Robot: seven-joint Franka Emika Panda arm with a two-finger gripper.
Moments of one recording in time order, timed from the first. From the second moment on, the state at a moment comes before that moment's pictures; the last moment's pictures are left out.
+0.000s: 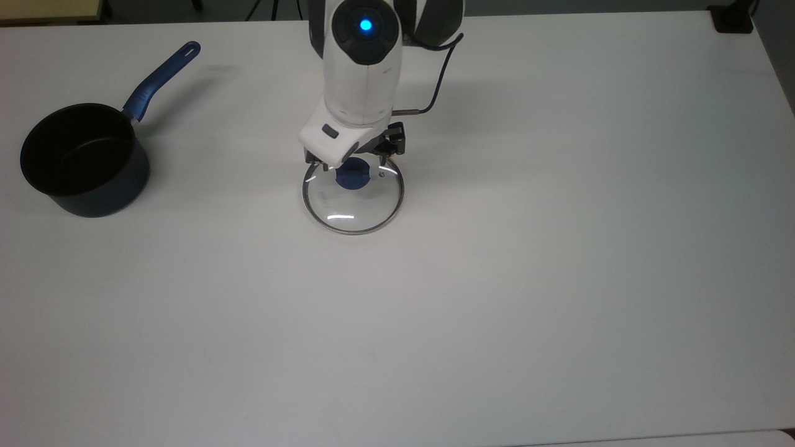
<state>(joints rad) 0.20 0.31 -0.10 -1.82 -0.07 2.01 -0.05</state>
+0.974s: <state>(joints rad) 0.18 0.32 -0.11 -1.82 -0.02 2.07 -0.06</state>
